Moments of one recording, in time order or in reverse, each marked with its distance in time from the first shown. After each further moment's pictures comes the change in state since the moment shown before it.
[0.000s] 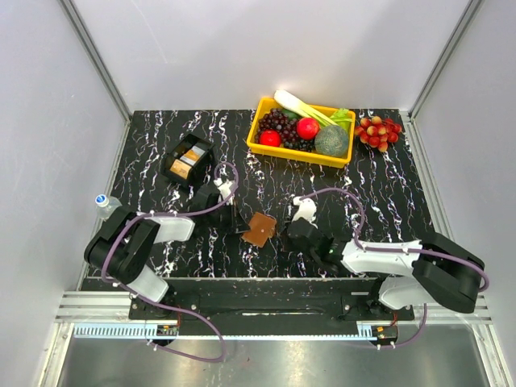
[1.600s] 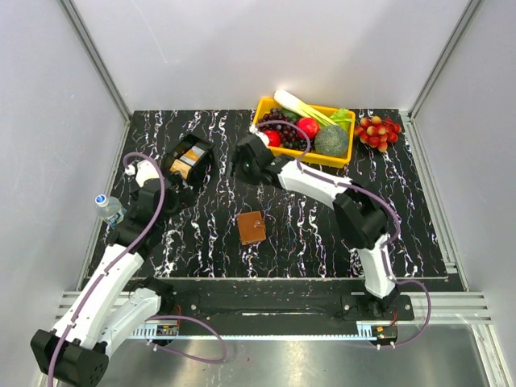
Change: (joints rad) left arm 0.128 -0.784 0.203 -0.791 -0.854 -0.058; right arm -0.255 0.686 1.056 -0.467 -0.350 0.129
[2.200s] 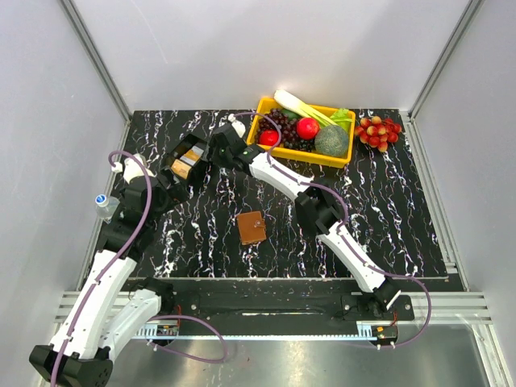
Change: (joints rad) left arm 0.068 -0.050 0.096 -0.084 0.033 0.009; right arm 0.001 0.664 0.956 -0.147 0.043 0.072
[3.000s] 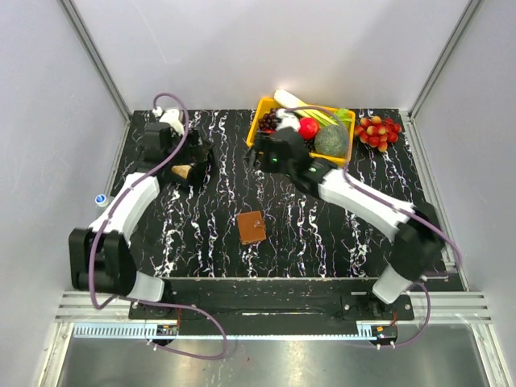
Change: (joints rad) left arm 0.162 0.644 0.246 0.421 0.427 0.347; right arm -0.023 -0.967 -1.078 0.243 0.087 -0.250
